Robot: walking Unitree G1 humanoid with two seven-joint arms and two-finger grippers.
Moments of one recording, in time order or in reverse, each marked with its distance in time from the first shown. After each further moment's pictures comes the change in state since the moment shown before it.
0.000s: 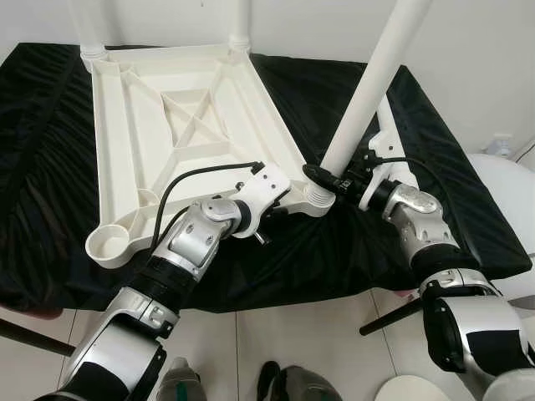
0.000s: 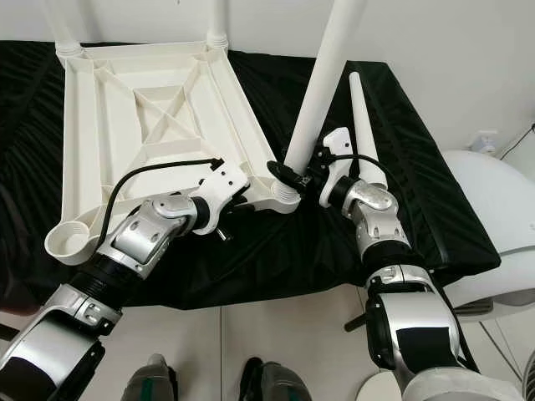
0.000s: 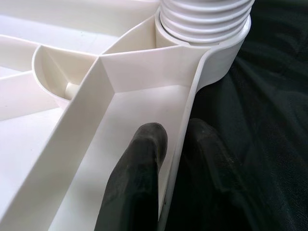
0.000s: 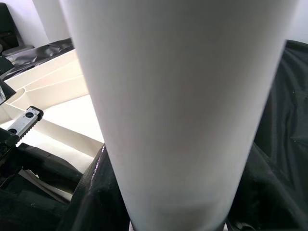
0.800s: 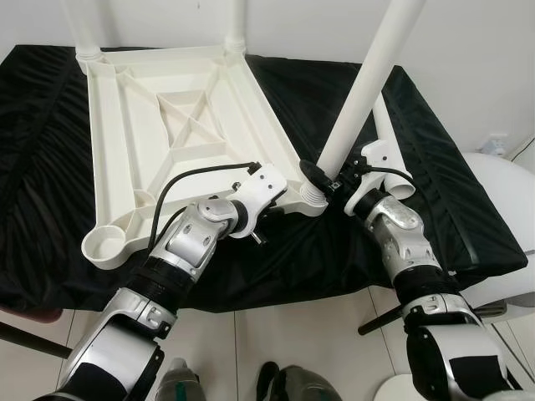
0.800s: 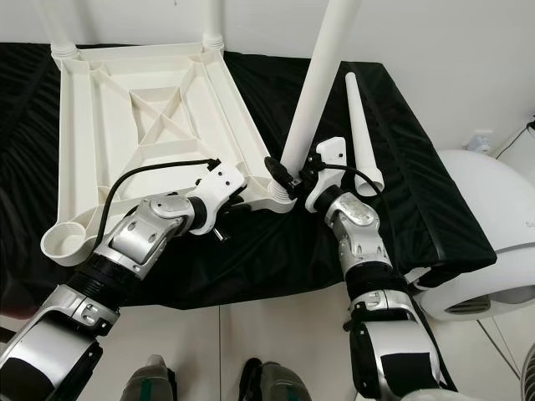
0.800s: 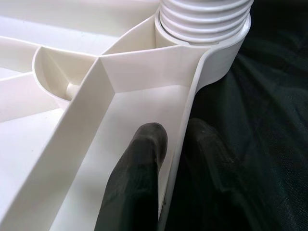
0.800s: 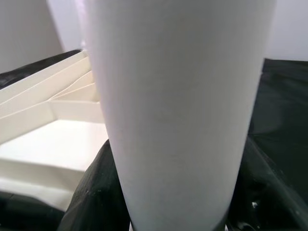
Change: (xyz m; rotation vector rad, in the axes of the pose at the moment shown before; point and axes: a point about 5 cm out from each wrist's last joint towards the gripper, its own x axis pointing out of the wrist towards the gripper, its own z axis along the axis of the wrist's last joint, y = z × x) left arm 0.000 0.000 -0.002 -0.004 0.004 0.012; right arm 0.005 0.027 -0.007 0.040 -0.099 -0.283
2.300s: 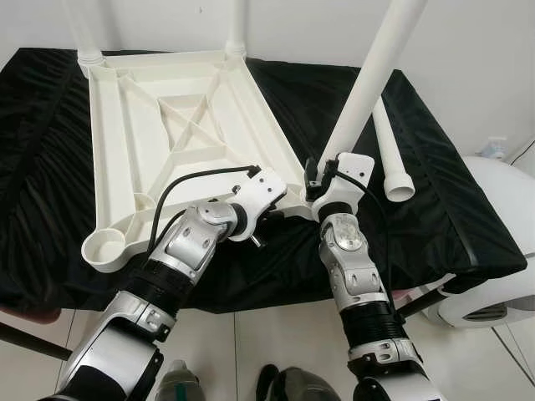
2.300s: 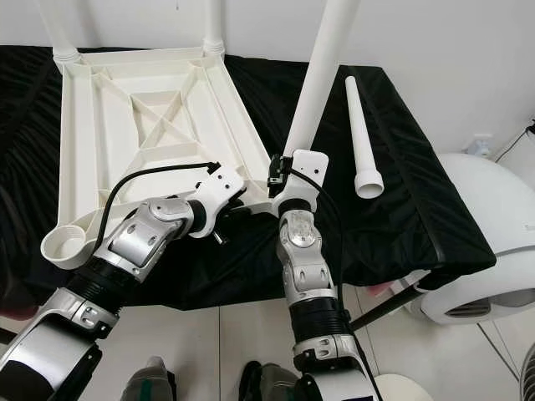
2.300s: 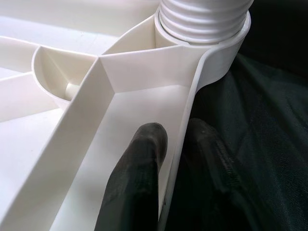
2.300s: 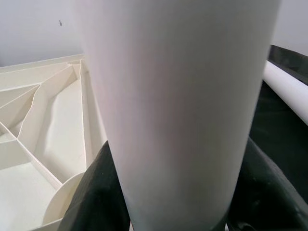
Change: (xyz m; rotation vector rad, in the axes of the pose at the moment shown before) left arm -0.001 -0.001 -0.003 -0.003 0.006 0.002; right arm 0.006 0.052 0.003 0.044 0.027 -0.568
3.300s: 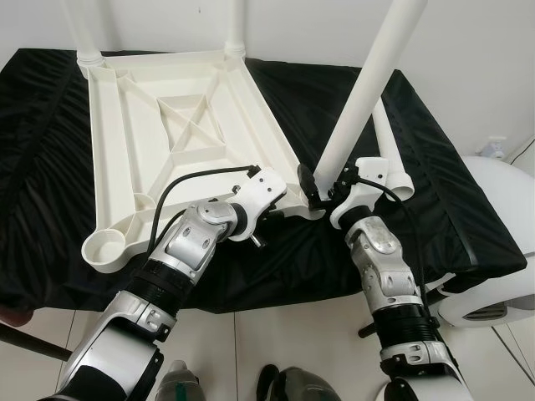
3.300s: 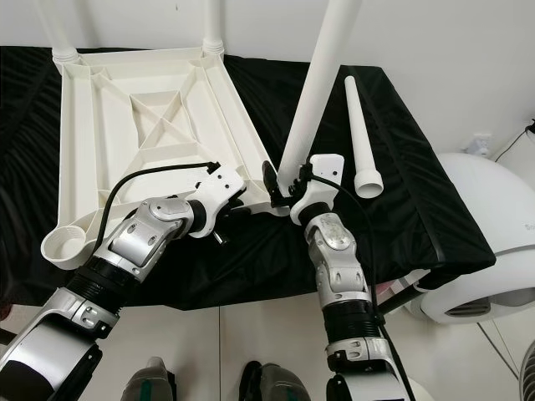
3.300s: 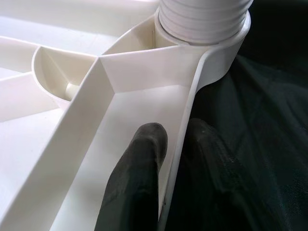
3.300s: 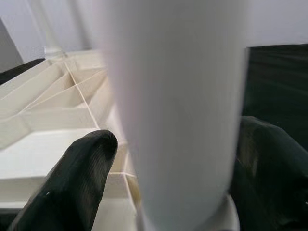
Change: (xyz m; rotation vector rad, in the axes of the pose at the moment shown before) left arm 0.000 0.000 0.000 -0.002 -0.001 0.001; right arm -0.003 -0.038 -0.004 0.020 0.012 0.377
